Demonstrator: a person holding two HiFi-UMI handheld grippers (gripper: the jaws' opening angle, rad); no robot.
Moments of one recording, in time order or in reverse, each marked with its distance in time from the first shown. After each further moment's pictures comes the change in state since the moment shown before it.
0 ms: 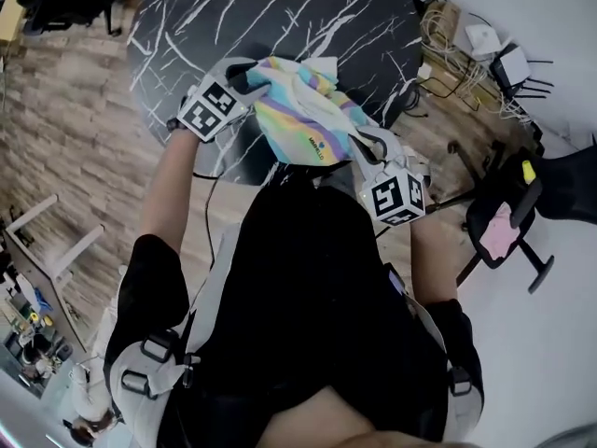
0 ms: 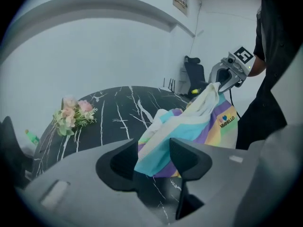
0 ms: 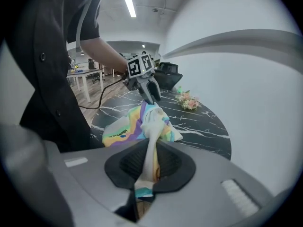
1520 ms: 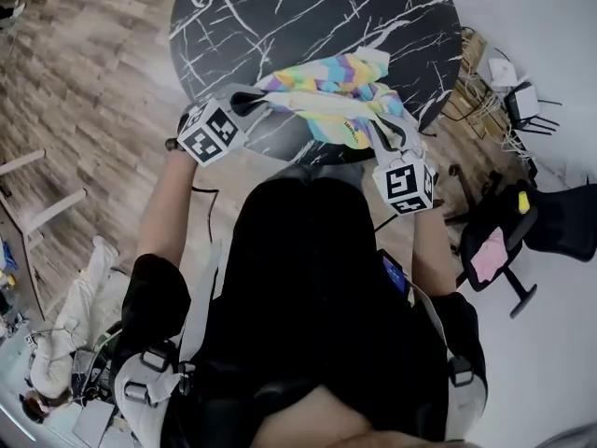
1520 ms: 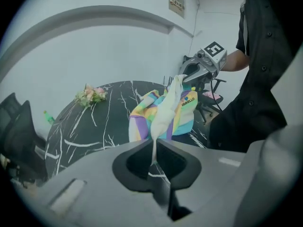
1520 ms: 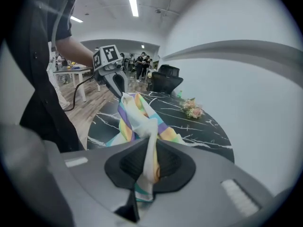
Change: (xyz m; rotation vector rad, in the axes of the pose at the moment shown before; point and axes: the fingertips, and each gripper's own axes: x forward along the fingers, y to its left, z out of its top) left arm -0.107 -0.081 -0.108 -0.050 0.019 0.048; right arm 0.030 0.037 0.044 -0.021 -0.016 -0.063
